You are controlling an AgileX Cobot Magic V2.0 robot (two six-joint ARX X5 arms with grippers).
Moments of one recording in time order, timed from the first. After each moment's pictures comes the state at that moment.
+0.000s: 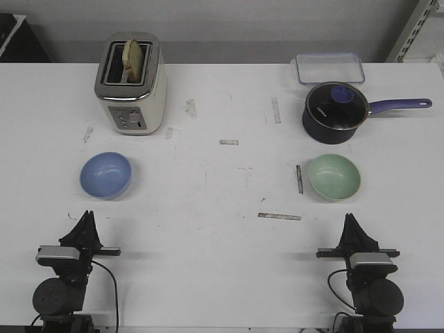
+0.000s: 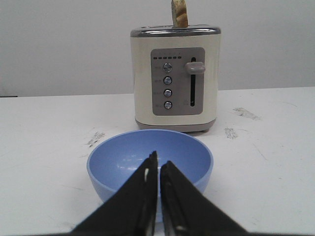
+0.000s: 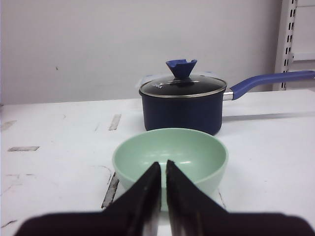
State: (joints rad) left arm -0.06 0.01 0.03 0.17 -0.05 0.03; right arm 0.02 0.00 0.02 0.02 -0.01 0.08
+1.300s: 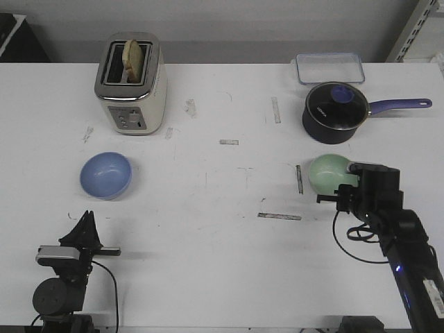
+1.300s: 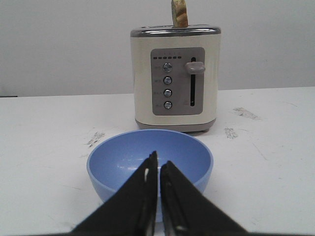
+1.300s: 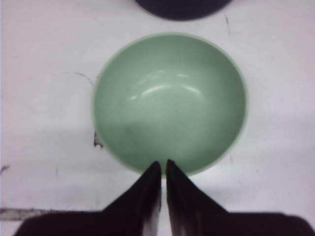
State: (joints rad) left arm -0.06 0.01 0.03 0.17 -0.05 0.03; right arm -0.02 1.13 0.96 -0.71 -0.04 0.15
